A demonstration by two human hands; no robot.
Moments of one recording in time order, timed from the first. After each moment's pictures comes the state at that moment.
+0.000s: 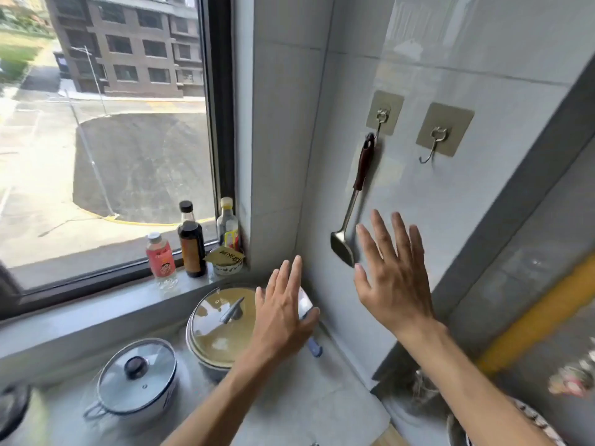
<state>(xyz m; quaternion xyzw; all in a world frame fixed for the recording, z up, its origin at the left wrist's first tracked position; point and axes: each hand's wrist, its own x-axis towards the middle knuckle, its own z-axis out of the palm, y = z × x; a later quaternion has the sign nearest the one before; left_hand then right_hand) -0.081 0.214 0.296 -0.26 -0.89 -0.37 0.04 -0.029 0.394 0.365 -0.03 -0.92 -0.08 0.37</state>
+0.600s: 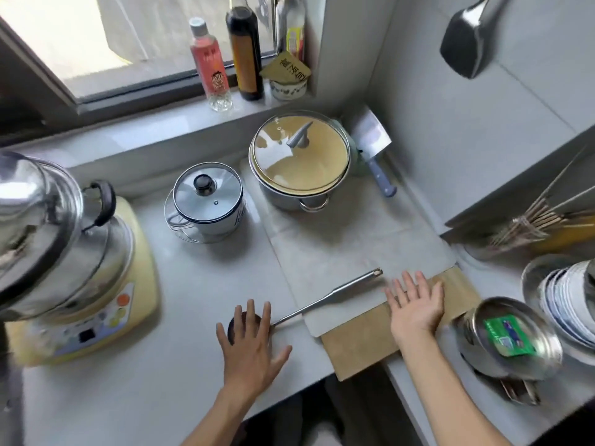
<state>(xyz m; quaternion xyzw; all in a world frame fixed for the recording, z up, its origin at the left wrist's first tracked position) 0.140 0.002 0.006 -0.09 -0.97 -0.06 -0.24 0.120 0.303 0.031 -0.48 -0.31 0.81 0.15</state>
